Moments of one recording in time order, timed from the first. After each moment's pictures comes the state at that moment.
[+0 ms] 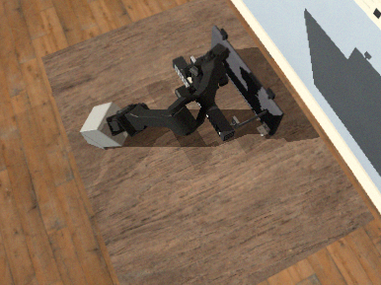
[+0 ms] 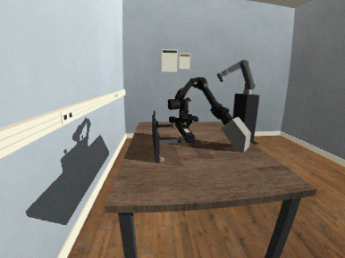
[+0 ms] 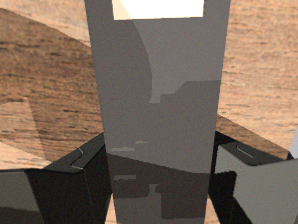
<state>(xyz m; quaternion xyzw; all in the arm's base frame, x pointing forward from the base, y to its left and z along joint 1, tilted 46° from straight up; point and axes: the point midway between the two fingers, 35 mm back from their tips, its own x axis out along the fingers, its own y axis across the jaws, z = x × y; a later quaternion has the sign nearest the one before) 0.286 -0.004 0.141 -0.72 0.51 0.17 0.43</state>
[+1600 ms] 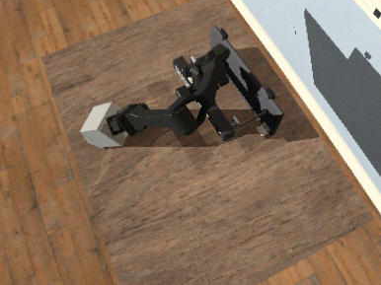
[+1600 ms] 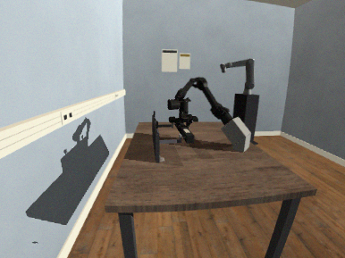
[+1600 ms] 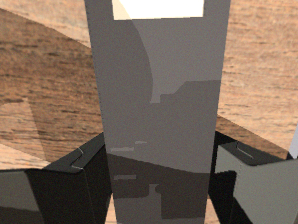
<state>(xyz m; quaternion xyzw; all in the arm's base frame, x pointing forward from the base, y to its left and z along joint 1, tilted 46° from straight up) 0.288 -0.004 0.141 -0.72 0.51 0.17 0.43</state>
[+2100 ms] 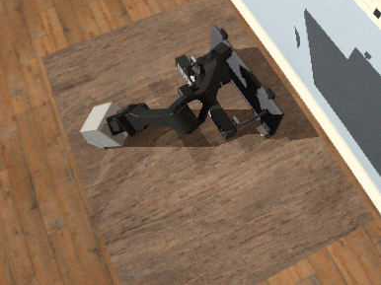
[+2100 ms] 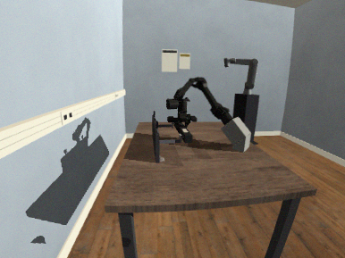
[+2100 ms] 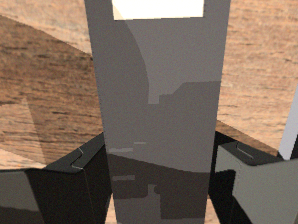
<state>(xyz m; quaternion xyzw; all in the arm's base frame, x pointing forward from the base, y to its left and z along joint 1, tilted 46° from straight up) 0.296 -0.001 0.146 -0.72 0.51 0.17 0.44</state>
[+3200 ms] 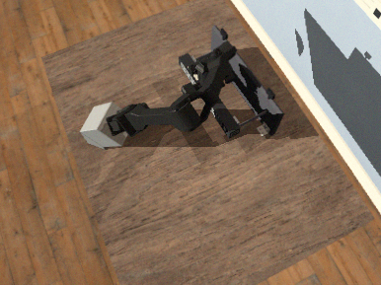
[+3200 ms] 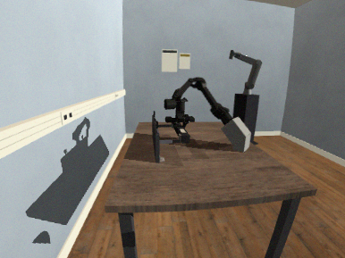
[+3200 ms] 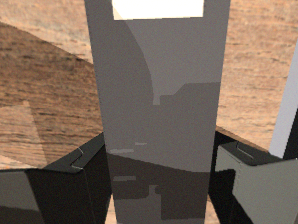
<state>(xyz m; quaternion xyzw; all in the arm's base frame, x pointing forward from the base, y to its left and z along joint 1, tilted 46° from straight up) 0.309 -0.001 0.152 -0.72 0.51 0.17 0.44</state>
